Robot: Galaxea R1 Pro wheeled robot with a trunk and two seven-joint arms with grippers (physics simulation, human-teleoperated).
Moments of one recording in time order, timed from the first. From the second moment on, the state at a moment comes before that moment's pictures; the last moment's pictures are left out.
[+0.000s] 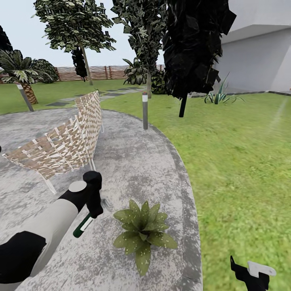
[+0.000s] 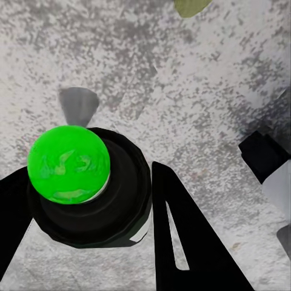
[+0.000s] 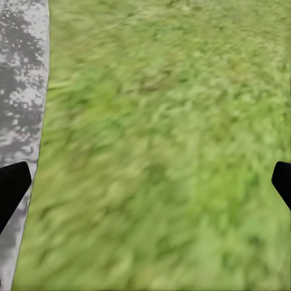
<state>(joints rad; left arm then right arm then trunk) -1.03 0.06 -0.35 -0.62 -1.33 0.83 -1.56 -0.33 -0.23 -0.13 -0.31 -0.14 -0.53 -0.08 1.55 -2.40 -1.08</state>
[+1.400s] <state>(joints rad) -0.91 0.08 -0.18 -0.62 -1.32 0.81 -1.37 -0.33 -0.23 -0.13 -0.31 -0.14 -0.53 -0.08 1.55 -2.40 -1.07</state>
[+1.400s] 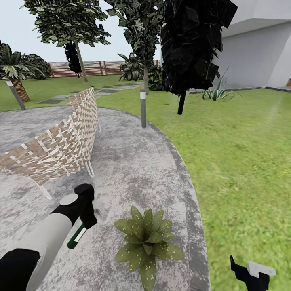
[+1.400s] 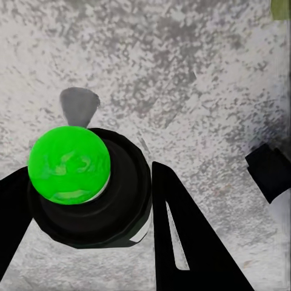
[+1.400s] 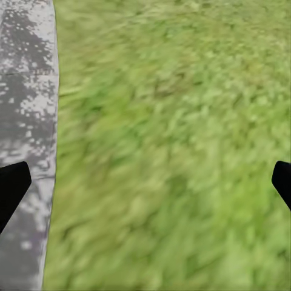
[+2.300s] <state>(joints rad) -1.04 0.00 -0.22 -0.63 -1.33 0.77 -1.56 -0.33 -0.23 -0.13 -0.32 -0.14 -0.53 -0.08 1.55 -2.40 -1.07</state>
